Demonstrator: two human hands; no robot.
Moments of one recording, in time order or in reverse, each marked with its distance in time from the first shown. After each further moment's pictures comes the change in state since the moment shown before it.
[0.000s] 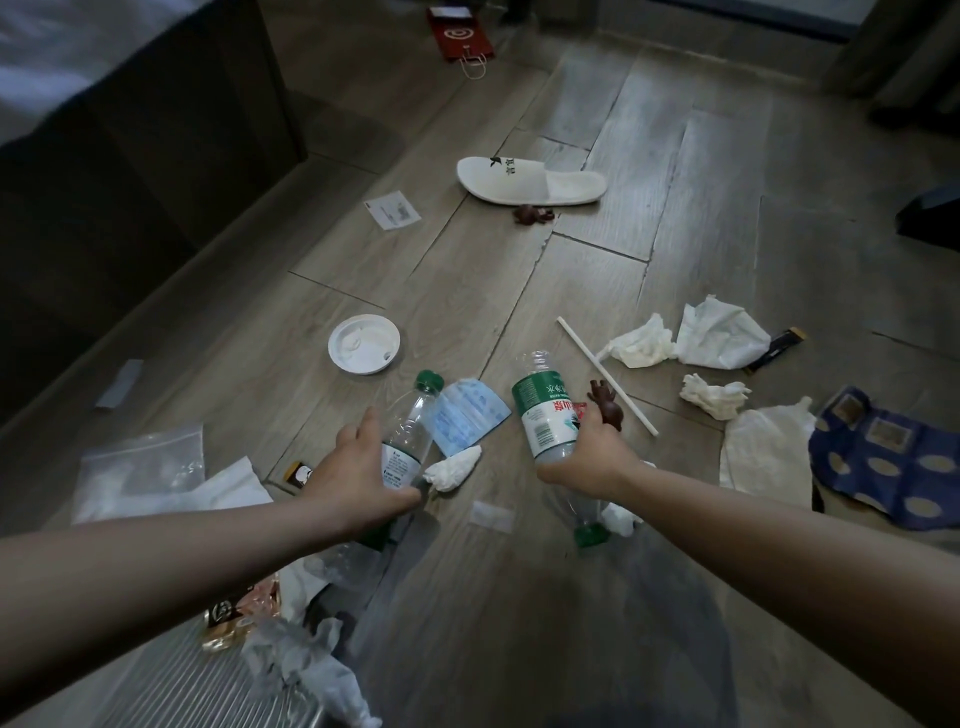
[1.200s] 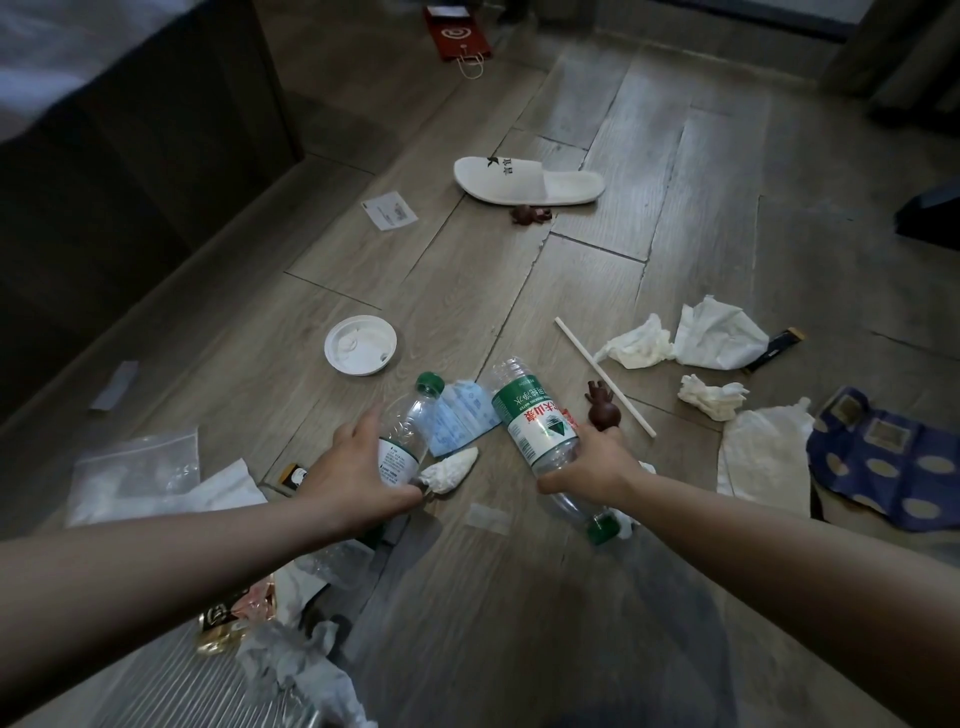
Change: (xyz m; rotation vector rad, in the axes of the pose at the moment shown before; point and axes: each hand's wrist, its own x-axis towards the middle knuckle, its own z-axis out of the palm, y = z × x) left_hand -0.002 0.007 -0.004 -0.008 0.031 0.001; right_hand 0.002 0.013 0.000 -0.044 -0.045 -0.030
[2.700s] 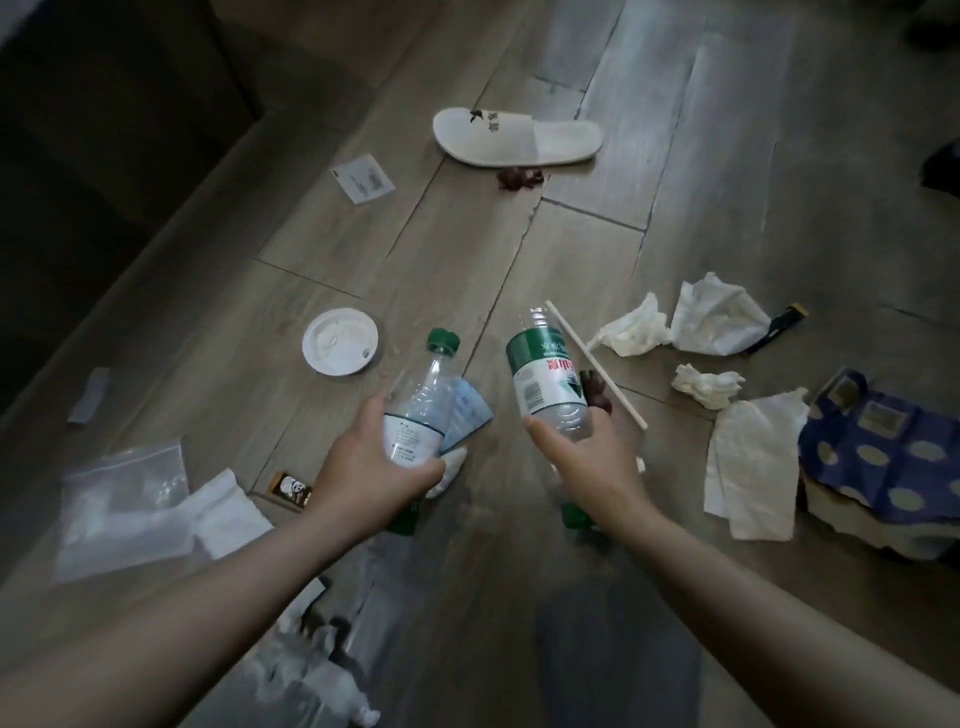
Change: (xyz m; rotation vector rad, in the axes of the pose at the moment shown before) left_hand 0.003 0.050 -0.021 -0.358 0.016 -0.070; right_hand -0.040 -0.028 -0.021 0.604 0.175 0.003
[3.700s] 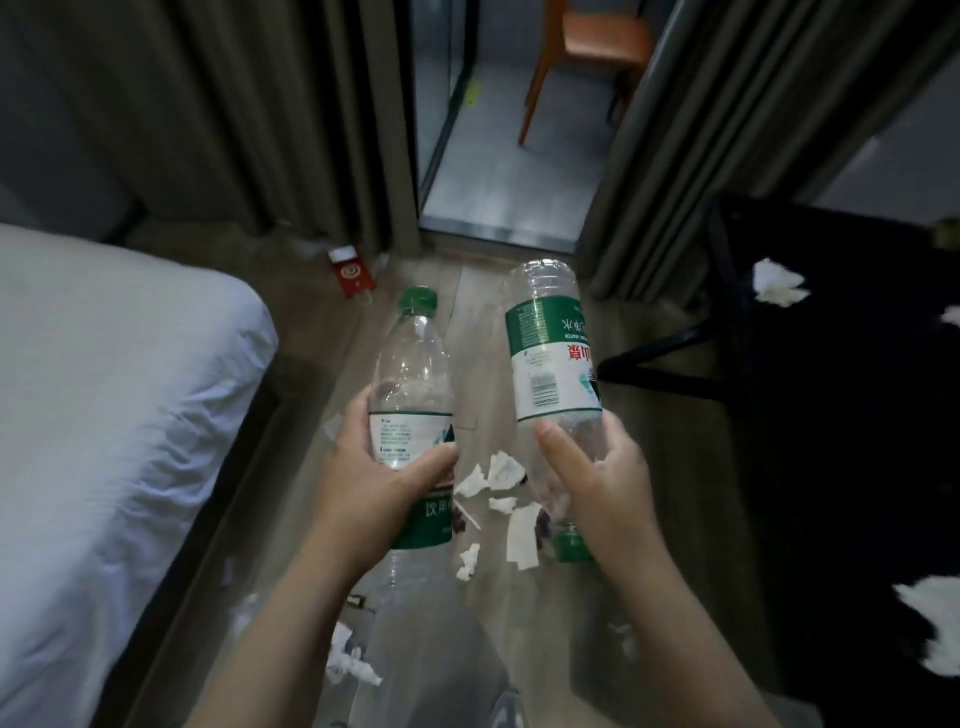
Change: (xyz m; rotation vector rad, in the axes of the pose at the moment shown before) left_hand -0.401 0.578 -0.364 -0.461 -0.004 0.303; right_hand -0.479 -0.497 -0.408 0.416 0.271 -0.342
